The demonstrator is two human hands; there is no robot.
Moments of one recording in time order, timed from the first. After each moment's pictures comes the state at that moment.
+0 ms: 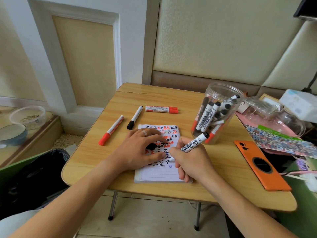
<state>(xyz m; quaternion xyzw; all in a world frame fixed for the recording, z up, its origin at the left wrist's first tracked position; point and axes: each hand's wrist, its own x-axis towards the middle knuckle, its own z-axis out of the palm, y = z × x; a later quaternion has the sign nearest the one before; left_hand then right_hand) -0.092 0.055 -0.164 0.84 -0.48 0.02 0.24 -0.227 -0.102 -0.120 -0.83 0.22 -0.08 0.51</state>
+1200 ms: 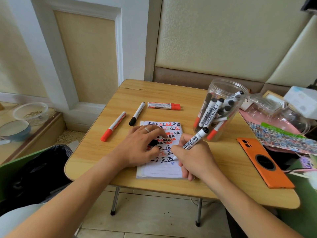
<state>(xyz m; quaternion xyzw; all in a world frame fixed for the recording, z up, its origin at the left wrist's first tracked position) -0.099 0.058 -0.158 0.84 -0.48 0.01 0.25 -0.228 -0.102 -0.124 -0.84 0.21 -0.10 0.50</state>
